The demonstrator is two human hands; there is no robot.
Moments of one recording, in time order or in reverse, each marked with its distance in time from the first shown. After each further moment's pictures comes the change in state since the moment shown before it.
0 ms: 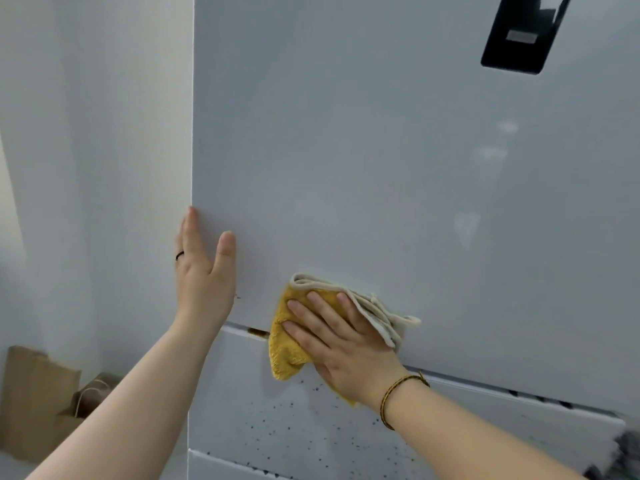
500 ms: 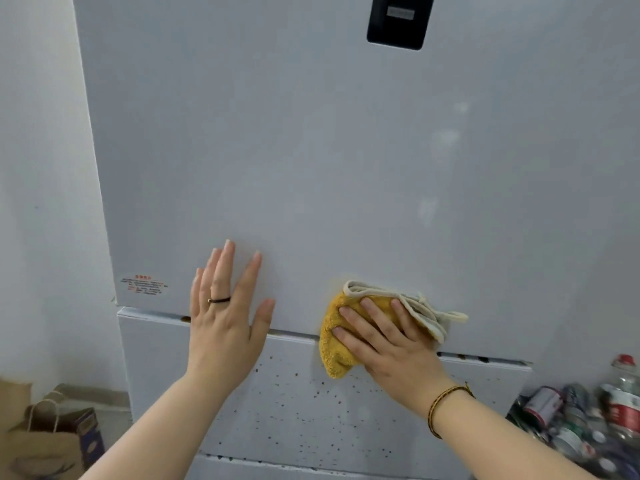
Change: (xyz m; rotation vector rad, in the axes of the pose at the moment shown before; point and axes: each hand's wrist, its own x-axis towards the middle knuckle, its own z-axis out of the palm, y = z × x) left_hand -0.089 -0.011 0.059 0.464 -0.179 0.637; right_hand -0.124 0.061 -0.040 -0.125 -0.115 0.084
